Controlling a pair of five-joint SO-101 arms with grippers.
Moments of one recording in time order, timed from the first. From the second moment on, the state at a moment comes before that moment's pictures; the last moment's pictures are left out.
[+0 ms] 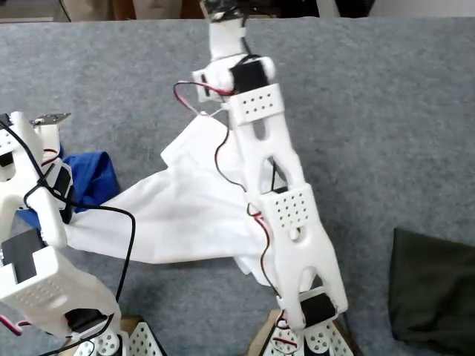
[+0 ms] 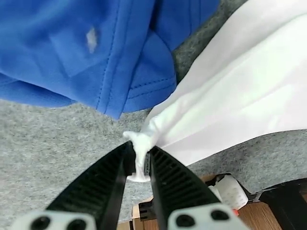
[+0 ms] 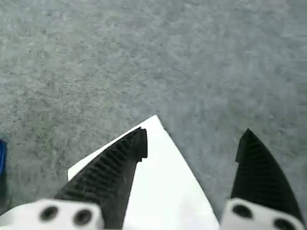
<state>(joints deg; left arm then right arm) -31.3 8.9 4.8 97.9 -38.9 -24.6 60.0 -82.2 85.4 -9.4</state>
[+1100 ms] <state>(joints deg) -32.4 8.9 4.8 97.9 -38.9 -27.0 72.5 -76.7 80.0 -18.6</state>
